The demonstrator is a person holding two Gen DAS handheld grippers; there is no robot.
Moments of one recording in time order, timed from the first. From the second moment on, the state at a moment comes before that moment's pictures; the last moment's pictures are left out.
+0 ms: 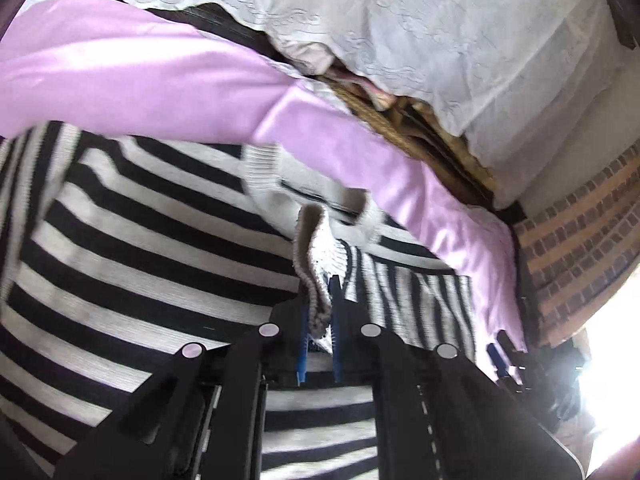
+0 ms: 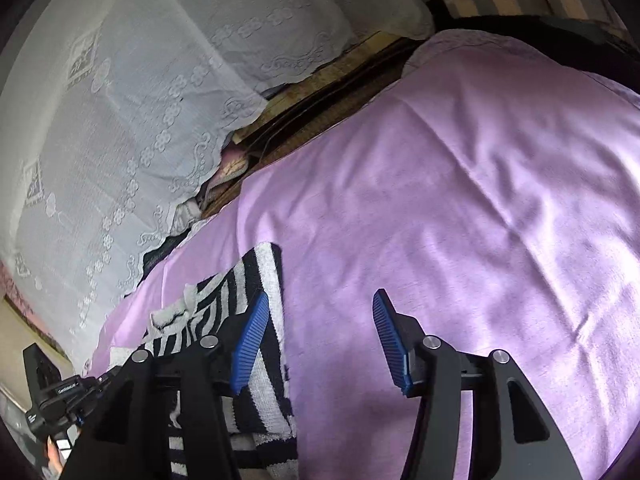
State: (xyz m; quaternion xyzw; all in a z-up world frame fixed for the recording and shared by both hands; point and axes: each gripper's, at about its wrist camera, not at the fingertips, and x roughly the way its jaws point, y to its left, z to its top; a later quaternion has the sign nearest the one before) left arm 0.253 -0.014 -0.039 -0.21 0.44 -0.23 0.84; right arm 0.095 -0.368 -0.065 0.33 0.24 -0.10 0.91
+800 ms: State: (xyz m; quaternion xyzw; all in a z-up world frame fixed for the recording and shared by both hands) left arm 0.236 -0.005 -0.041 -0.14 0.42 -0.17 0.88; right arm 0.126 -0.298 -0.041 0.18 0.32 -0.06 0.93
